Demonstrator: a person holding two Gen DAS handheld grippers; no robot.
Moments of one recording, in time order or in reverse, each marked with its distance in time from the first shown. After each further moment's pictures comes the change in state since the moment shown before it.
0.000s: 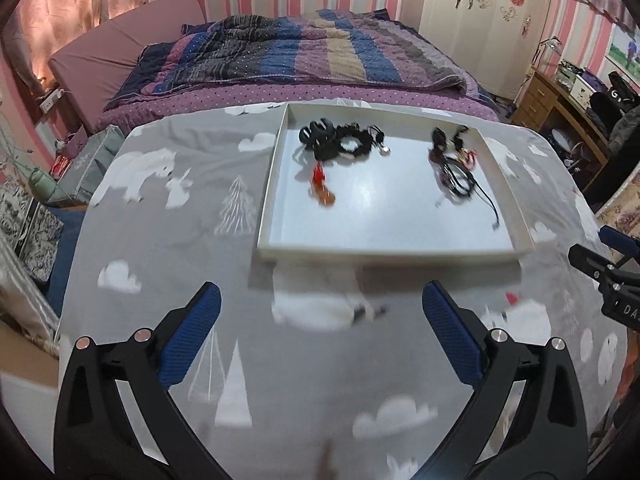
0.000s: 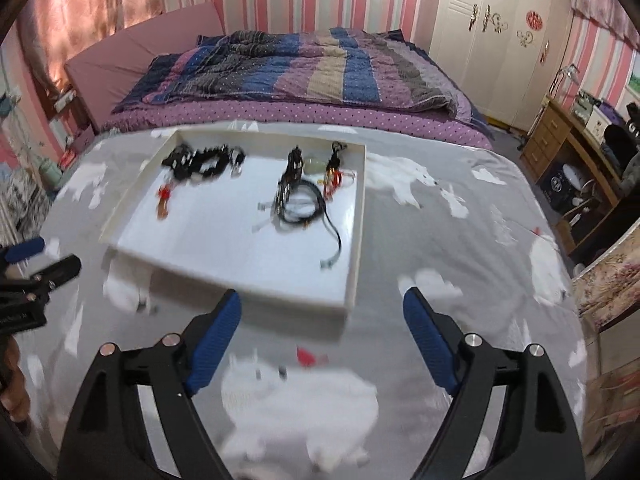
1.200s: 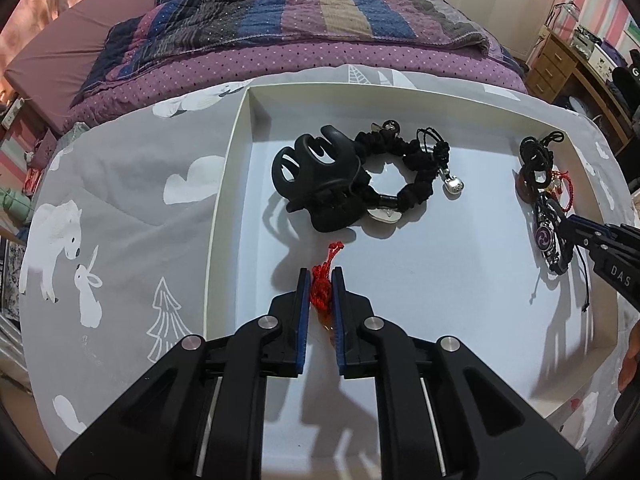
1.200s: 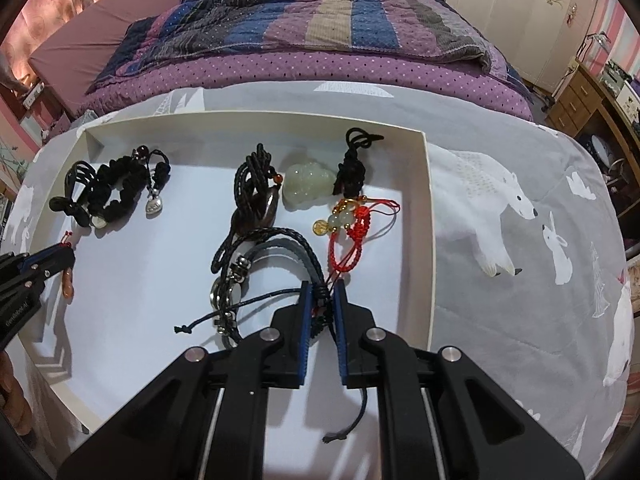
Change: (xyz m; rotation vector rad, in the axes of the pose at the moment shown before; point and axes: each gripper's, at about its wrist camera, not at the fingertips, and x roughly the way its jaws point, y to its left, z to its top) left arm 0.199 -0.008 0.117 0.054 0.179 0.010; right arm 0.205 -0.001 0.106 0.068 0.188 0.071
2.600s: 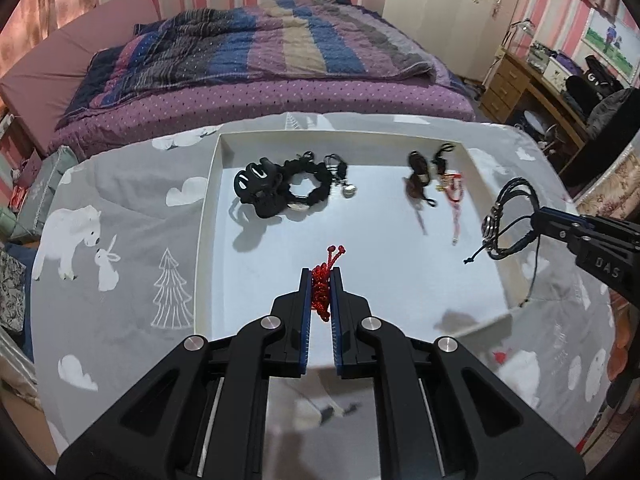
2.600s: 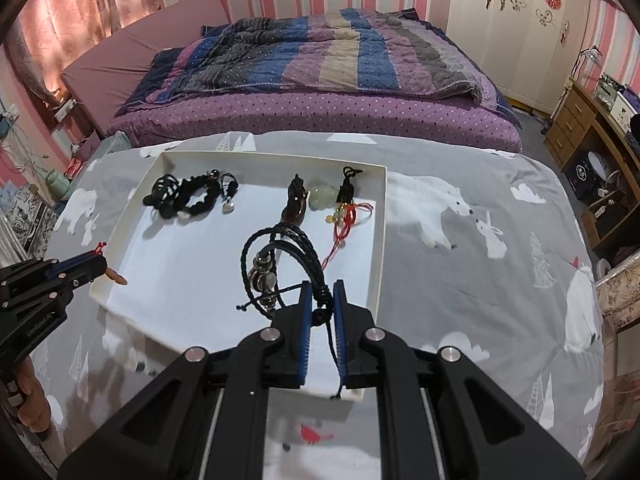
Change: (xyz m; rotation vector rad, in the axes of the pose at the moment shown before) left arm -0.093 -0.022 -0.032 0.042 -0.112 -0.121; right arm -0.112 -0.004 -0.032 -0.025 -0.100 0.044
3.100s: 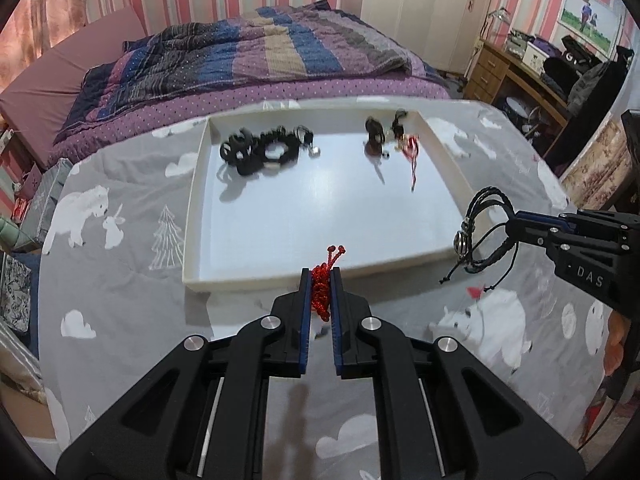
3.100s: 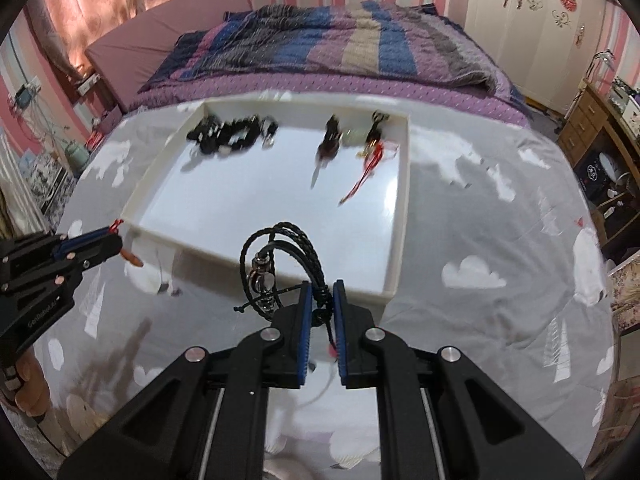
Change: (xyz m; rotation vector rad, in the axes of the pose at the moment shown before) left arm -0.055 -0.028 -0.061 0.067 -0.047 -0.024; right arm -0.043 0.012 -0.069 -0.037 0.008 0.038
